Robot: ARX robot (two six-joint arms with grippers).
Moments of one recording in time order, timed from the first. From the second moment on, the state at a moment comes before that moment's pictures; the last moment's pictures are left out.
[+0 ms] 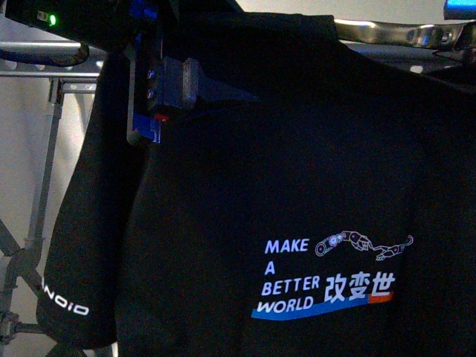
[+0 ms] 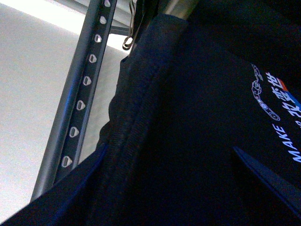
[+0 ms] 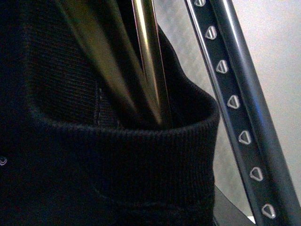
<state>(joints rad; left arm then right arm) -0.28 1.50 1.30 0.03 0.61 1.34 -0.24 1.55 1.22 0.21 -0.74 -1.24</state>
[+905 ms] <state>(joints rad) -0.25 1.56 1.14 0.85 0.26 0.47 -0.27 1.40 1.09 -0.49 -0.85 -0.88</state>
